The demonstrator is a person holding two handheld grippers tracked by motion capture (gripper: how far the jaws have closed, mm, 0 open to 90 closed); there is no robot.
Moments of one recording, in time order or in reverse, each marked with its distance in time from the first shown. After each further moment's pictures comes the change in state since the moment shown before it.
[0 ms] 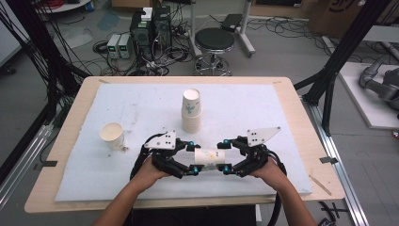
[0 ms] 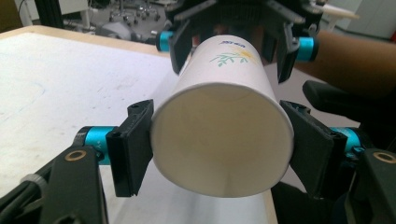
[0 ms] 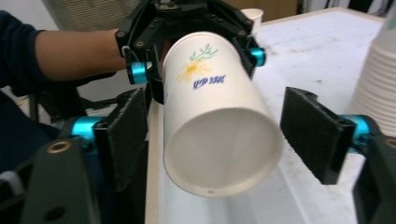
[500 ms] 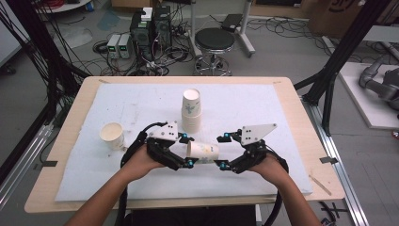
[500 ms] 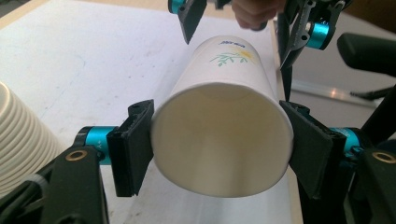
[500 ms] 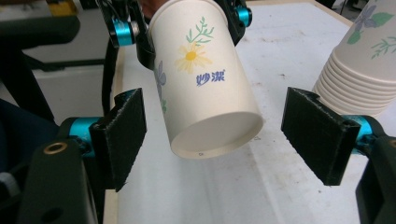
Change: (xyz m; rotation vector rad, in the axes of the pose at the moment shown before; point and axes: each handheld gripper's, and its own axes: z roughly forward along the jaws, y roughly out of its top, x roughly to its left) left arm 0.002 0.044 -0.012 0.272 0.096 0.081; right arm 0.005 0.025 0.006 0.143 -0.137 -0.140
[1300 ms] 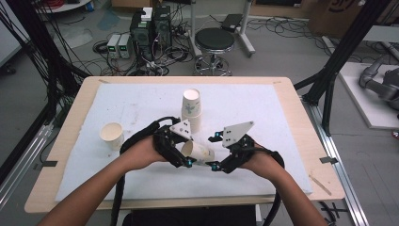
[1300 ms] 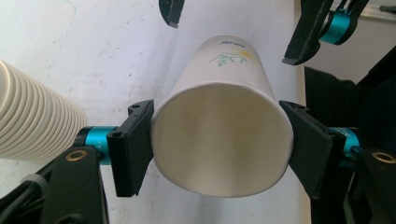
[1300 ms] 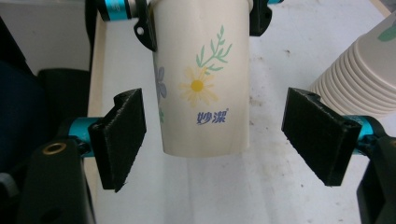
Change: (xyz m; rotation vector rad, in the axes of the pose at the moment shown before) left arm 0.002 0.033 0.008 0.328 0.010 0.068; right arm 0.004 0.028 0.026 0.239 -0.030 -0.147
